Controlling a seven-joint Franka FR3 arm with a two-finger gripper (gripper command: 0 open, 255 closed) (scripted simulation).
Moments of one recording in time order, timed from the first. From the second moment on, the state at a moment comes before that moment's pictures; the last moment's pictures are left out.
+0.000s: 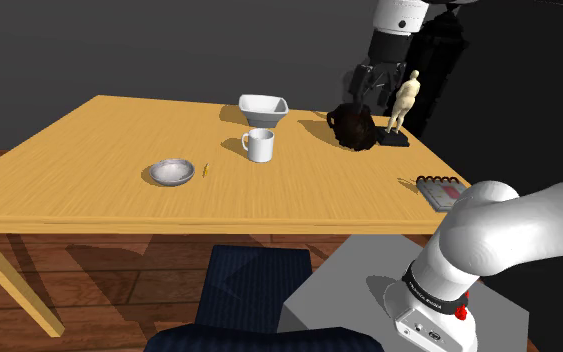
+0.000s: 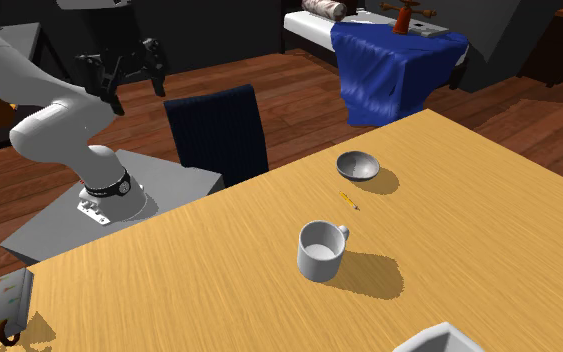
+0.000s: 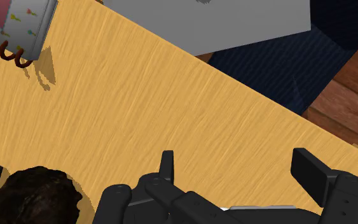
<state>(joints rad) -0.02 -0.80 -0.01 -2.31 -0.07 1.54 0.16</state>
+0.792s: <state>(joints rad) -0.03 -0.49 -0.05 -2.27 -0.07 1.82 0.15</state>
